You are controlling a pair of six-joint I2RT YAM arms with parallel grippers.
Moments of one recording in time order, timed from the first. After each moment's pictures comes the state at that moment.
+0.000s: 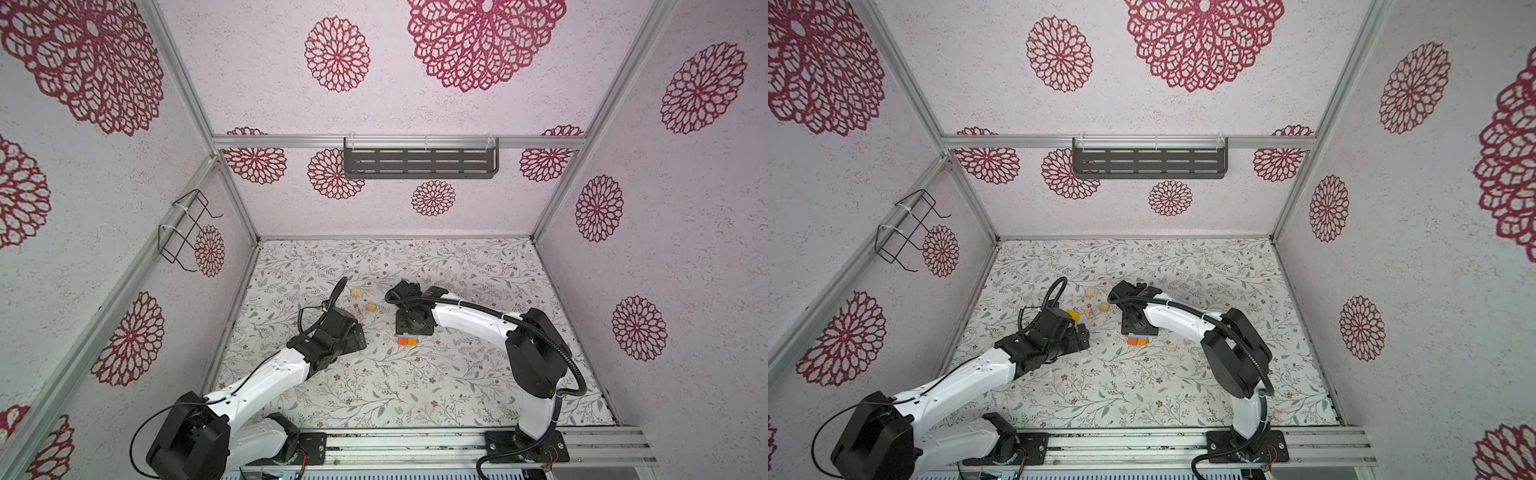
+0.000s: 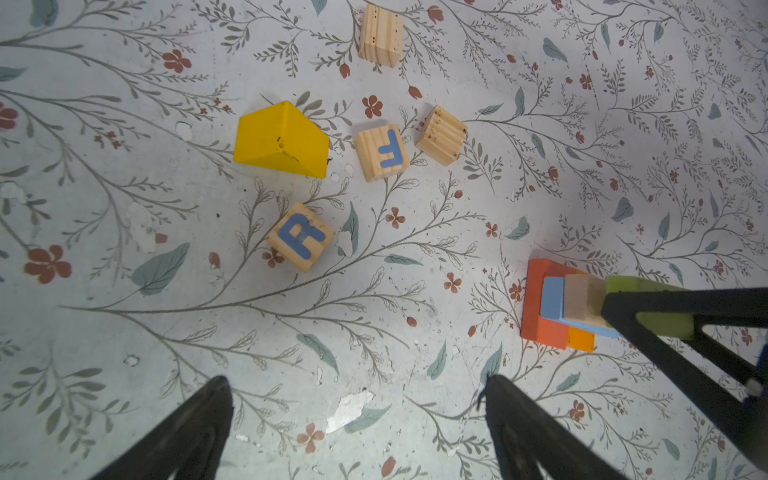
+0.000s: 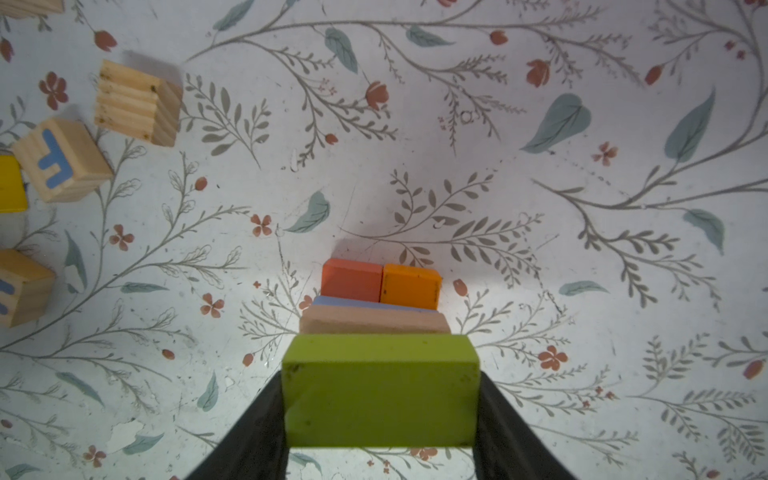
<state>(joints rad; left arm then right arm) -0.59 1.18 0.65 -0.41 -0.21 -0.76 0.86 1.88 1.42 -0.80 0.19 0.82</state>
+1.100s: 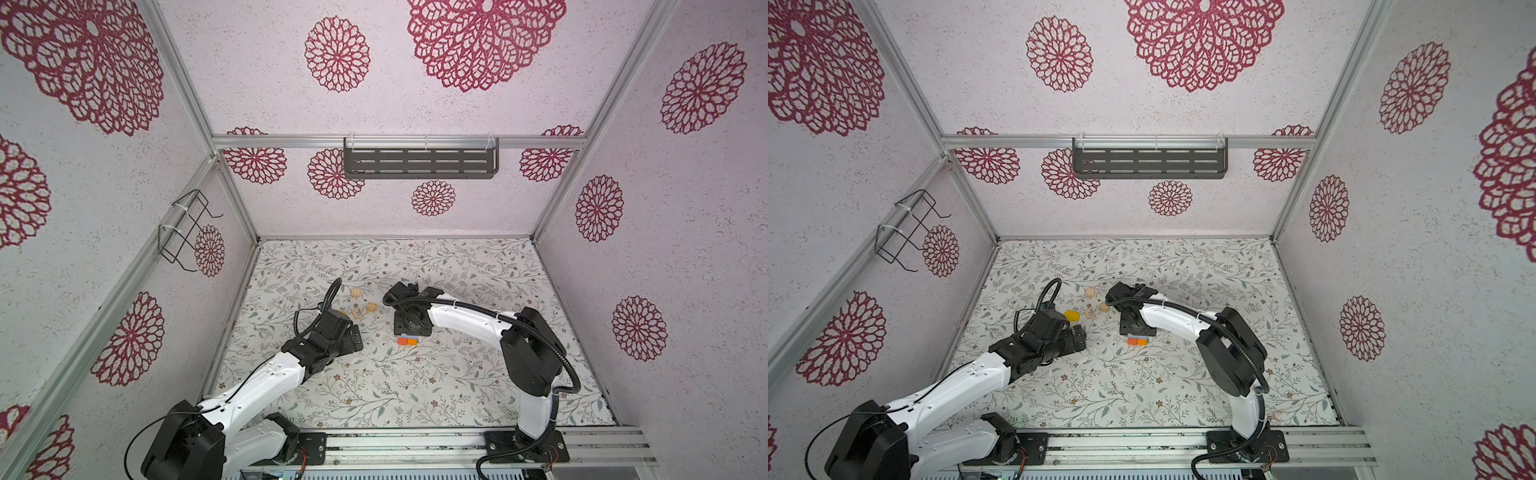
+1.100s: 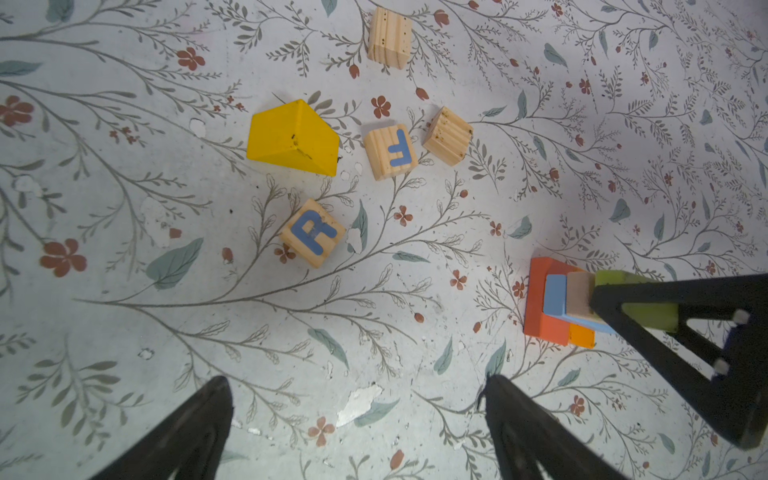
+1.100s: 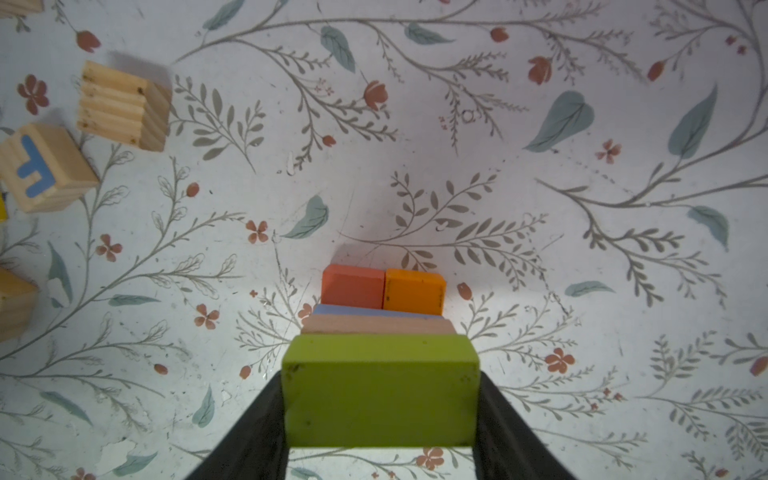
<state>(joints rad) -0.57 1.14 0.61 -0.40 -0.19 -0.75 0.87 1.91 1.44 -0.81 0.21 0.84</state>
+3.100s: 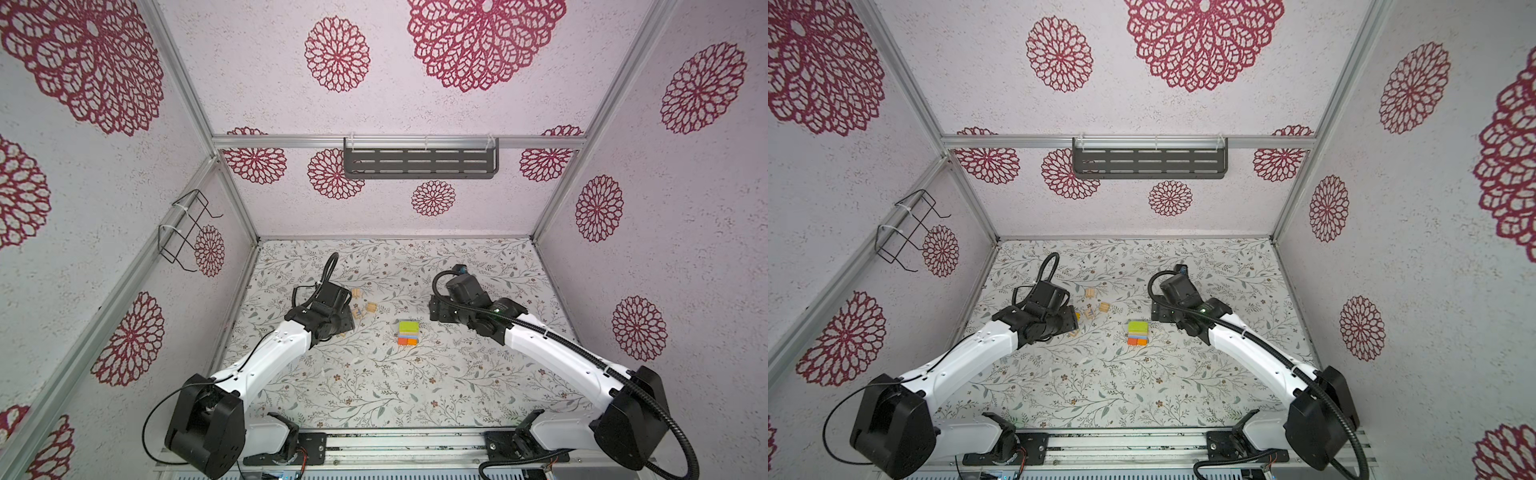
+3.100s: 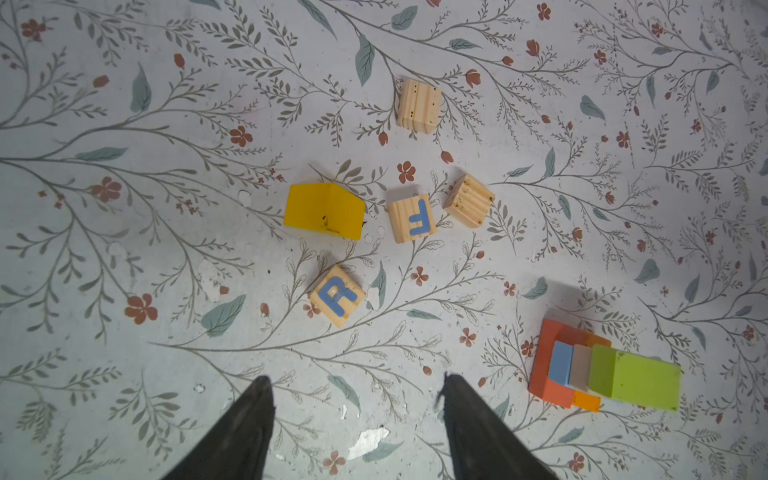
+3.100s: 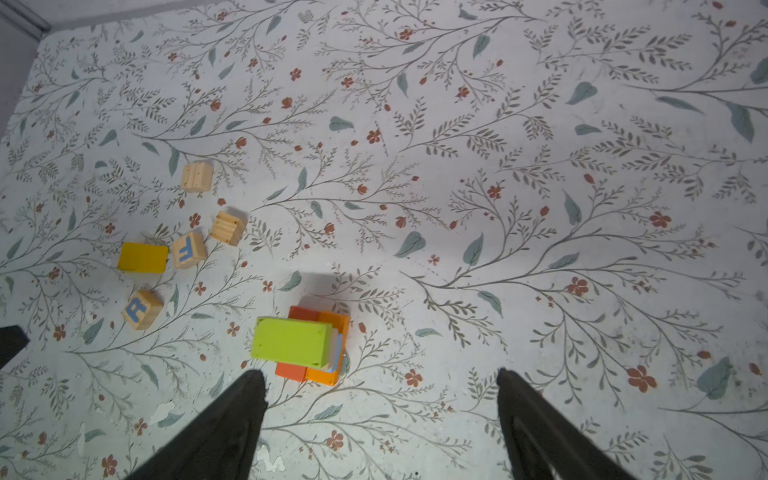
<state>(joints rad) -0.45 1.37 0.95 -0.62 -0.19 -0.68 0.62 1.31 1.03 -0.56 0.21 0.55</state>
